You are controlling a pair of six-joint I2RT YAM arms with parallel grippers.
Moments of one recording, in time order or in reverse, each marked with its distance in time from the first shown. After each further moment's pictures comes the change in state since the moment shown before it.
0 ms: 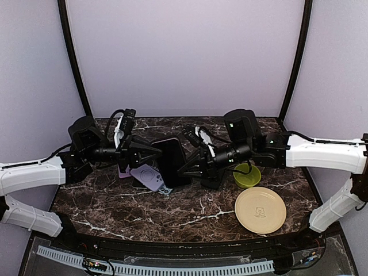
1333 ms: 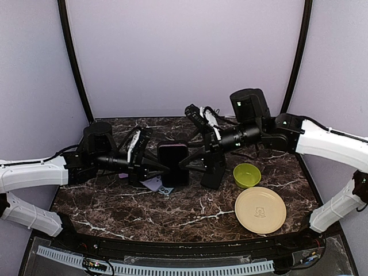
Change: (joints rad) left arm -0.076 0.039 0.026 -0.257 -0.095 0.217; right arm -0.009 -0.031 0.159 -0.176 0.032 -0.094
